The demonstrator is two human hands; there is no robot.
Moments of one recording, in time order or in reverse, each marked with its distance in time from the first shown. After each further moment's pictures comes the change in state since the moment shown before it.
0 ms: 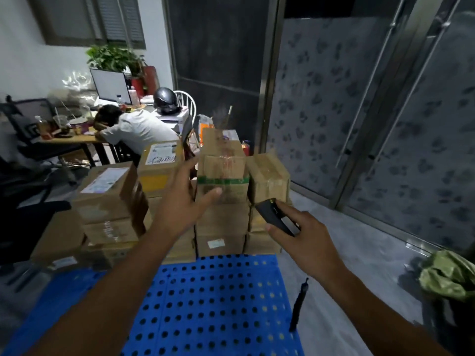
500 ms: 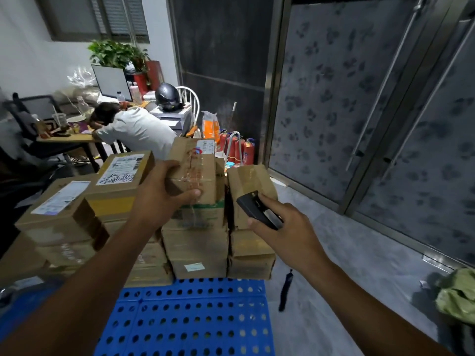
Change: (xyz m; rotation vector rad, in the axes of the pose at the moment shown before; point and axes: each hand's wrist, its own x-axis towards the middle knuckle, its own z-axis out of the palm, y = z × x) left_hand 0.101 -0.036 0.063 0.106 0.038 -0.160; right_hand 0.126 0.046 -0.025 0.066 -0.045 -0.070
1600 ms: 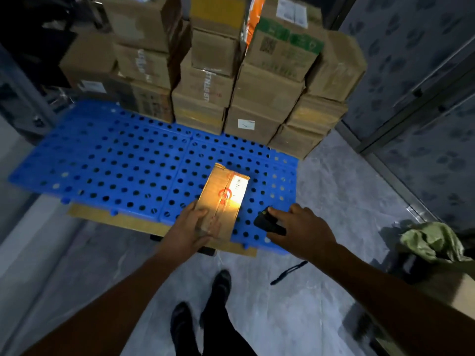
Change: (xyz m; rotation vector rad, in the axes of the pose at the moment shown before) left_hand -0.469 -0.163 0.031 -0.013 -0.357 -0.324; right_hand -0.254 0.059 0.113 -0.943 -0.751 -0.003
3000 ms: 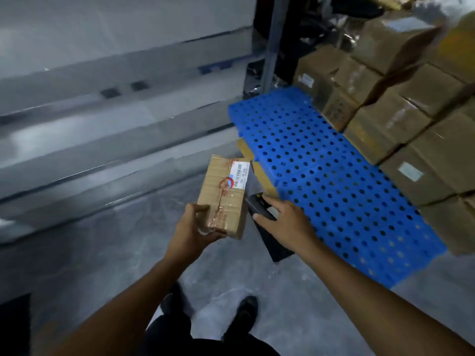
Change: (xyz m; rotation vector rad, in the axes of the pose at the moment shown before) left_hand -0.255 0.076 0.009 -0.167 0.900 -0.730; right_hand -0.011 -0.160 0.043 0.362 -0.166 -0.755
